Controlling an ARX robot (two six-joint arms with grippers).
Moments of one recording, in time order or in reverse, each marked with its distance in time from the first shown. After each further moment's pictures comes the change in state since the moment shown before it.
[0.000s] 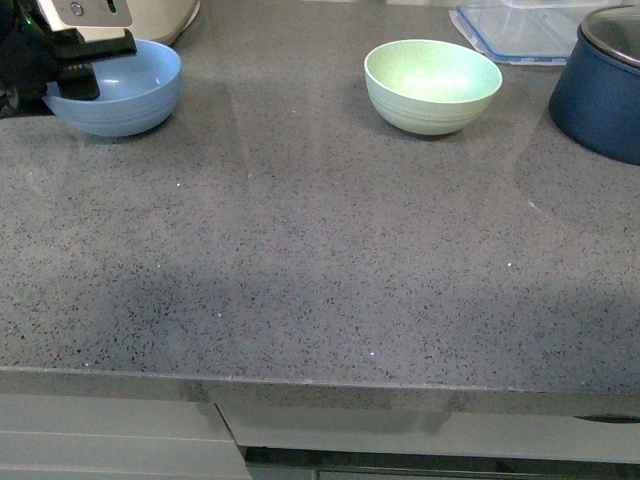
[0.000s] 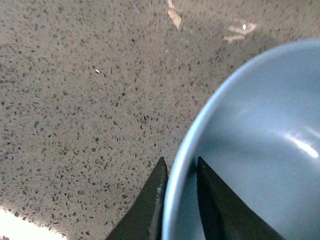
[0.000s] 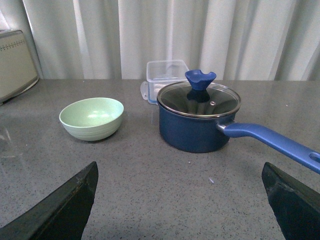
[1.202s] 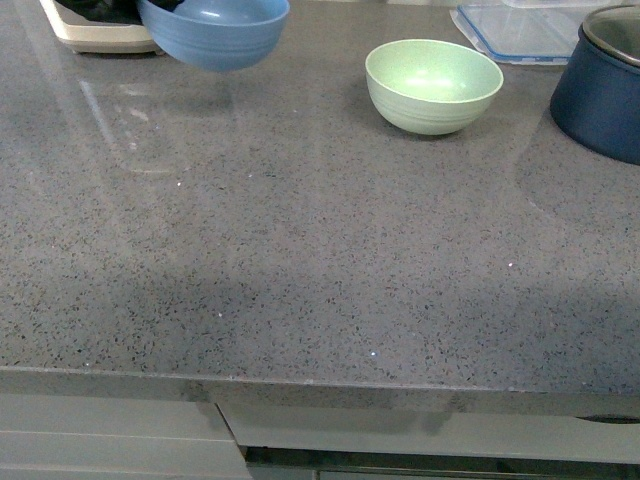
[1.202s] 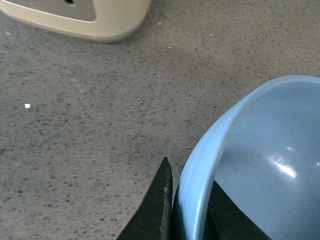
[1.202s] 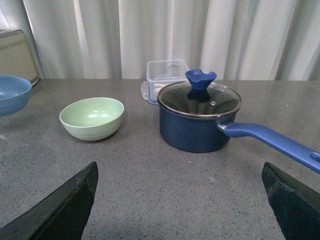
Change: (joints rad) left arm -0.196 0.000 0.219 -0.101 -0.010 -0.048; right arm 0.000 0.000 0.000 0.000 0.000 0.000
